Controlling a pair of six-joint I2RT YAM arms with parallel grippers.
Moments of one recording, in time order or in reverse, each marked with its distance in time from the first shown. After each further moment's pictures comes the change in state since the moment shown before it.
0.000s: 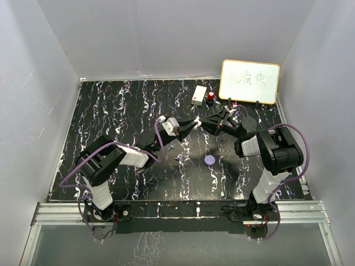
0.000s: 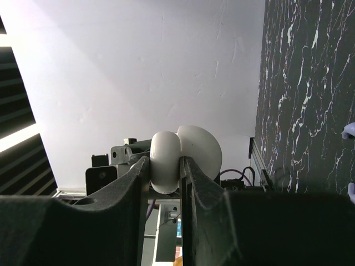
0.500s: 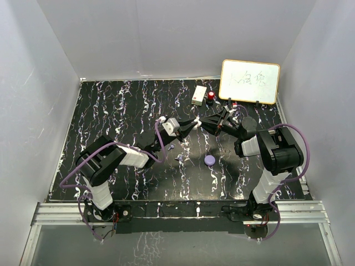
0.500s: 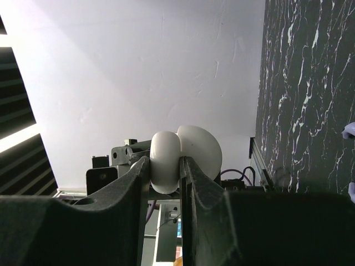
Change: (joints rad) left arm -0.006 0.000 -0.002 0.000 -0.015 0.015; right arm 0.000 0.000 0.000 0.000 0.000 0.001
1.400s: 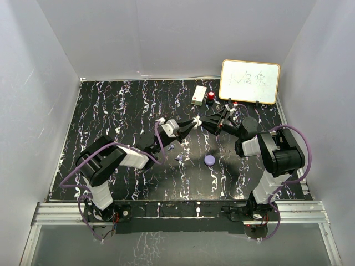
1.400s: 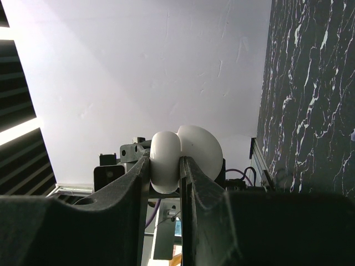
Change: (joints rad) left arm -0.003 0.000 -0.018 0.018 -0.024 0.017; right arm 0.000 -0.028 -0.002 0.005 0.000 0.003
